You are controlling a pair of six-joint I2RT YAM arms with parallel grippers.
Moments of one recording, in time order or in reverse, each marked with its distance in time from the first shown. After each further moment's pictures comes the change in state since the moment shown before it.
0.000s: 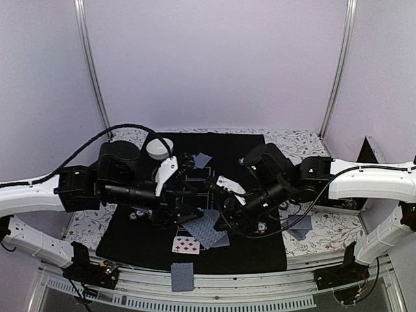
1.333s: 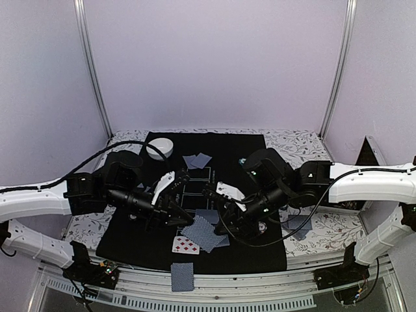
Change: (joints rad) left arm 0.117 0.027 -0.124 0.011 0.336 -0.087; right arm 0.030 -0.004 -0.022 0.036 0.007 -0.106
